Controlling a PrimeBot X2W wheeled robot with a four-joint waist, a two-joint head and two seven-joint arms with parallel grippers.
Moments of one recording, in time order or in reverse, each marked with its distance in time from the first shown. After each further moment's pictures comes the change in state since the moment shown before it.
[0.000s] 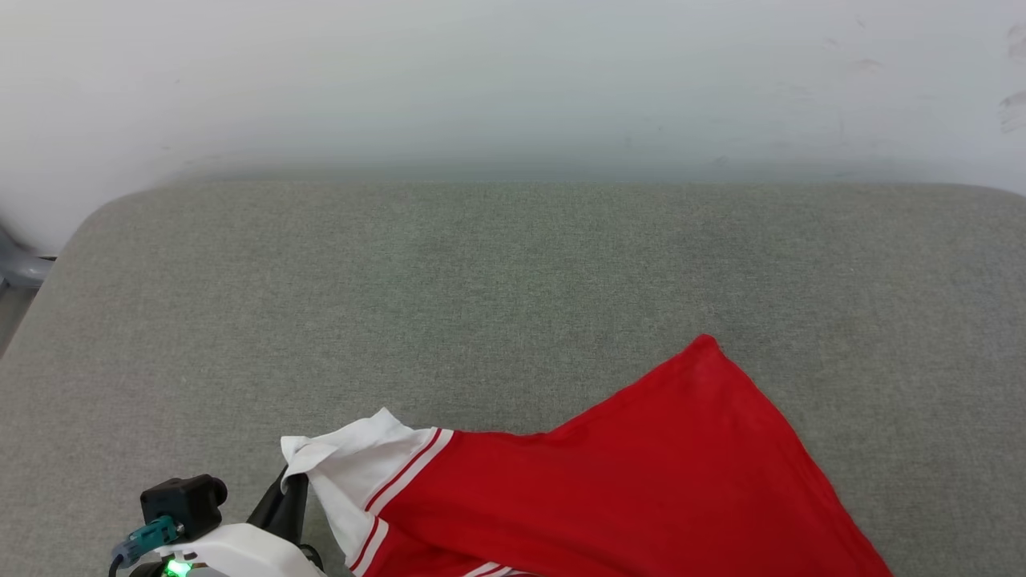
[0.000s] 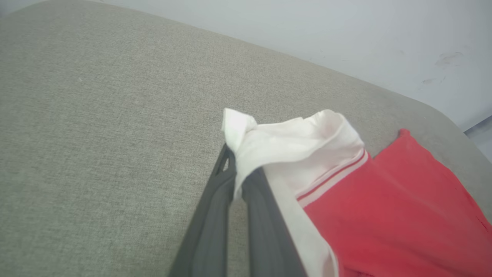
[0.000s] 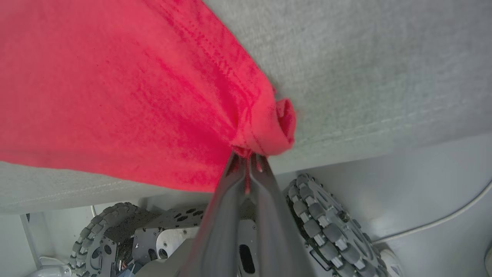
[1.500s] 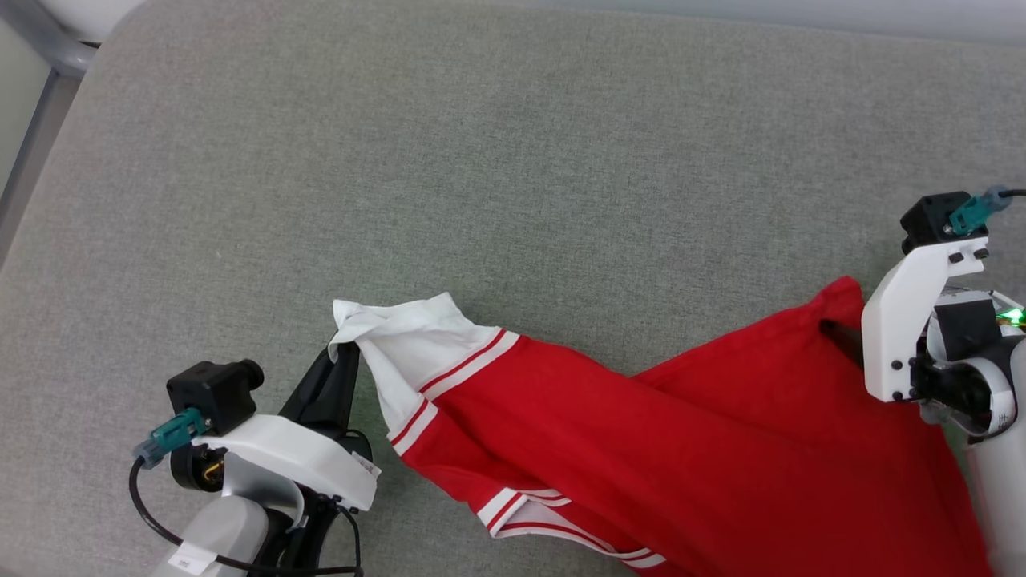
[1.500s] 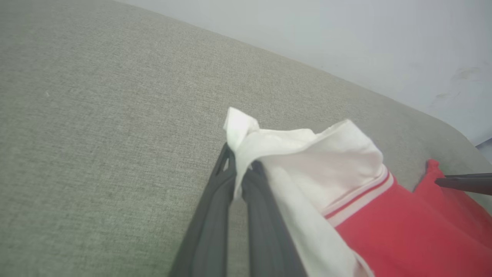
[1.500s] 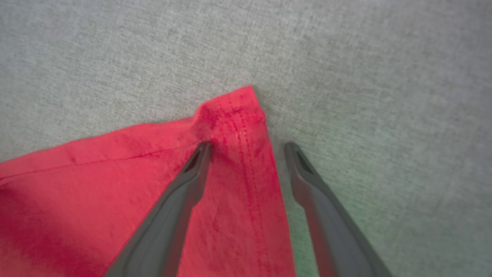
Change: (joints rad) left arm -0.240 -0.063 -0.035 -0.003 0.026 -0.098 -0.050; right arm -0.799 -0.227 0.427 0.345 -0.081 0.000 0.124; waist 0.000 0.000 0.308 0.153
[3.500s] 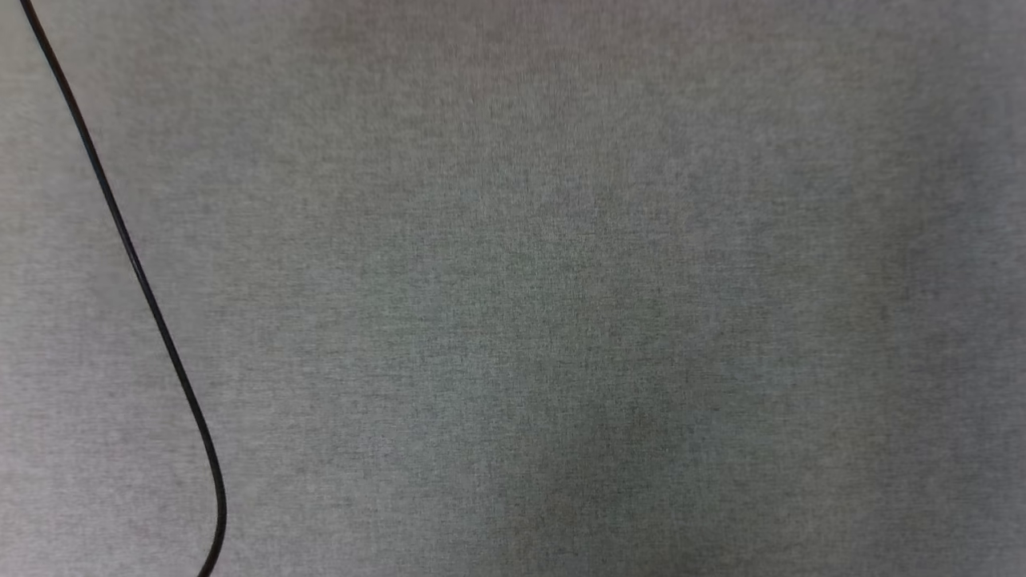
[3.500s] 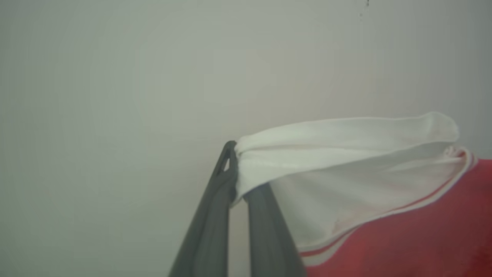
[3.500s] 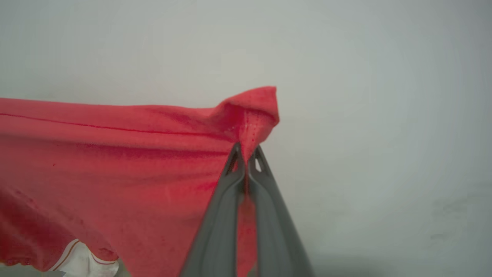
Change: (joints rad) left arm -1.317 0.152 0.105 0.640 0.082 -0.160 0.119; right arm -0.990 0.158 -0.208 0.280 -0.269 0.001 -0.658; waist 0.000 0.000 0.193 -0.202
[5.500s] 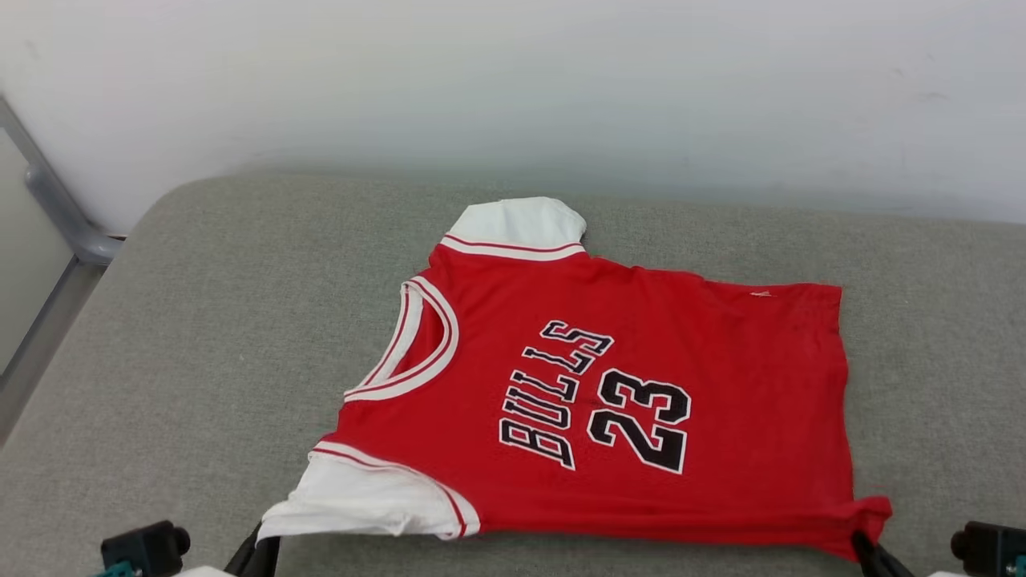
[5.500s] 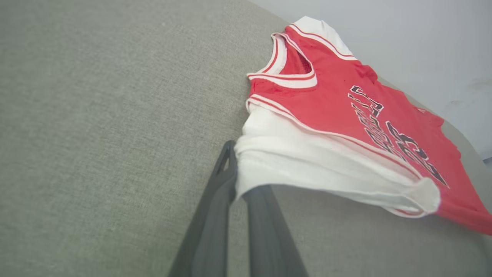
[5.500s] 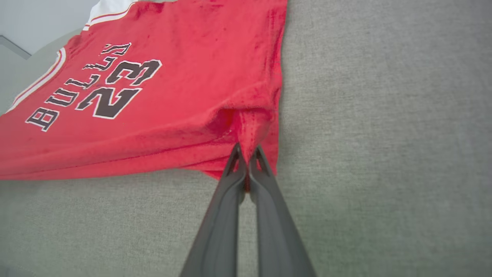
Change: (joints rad) left arm 1.607 0.011 -0.127 -0.625 -0.330 0.295 -0.099; right arm 1.656 0.038 -0.010 -0.477 0.318 0.000 -0.034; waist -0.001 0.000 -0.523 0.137
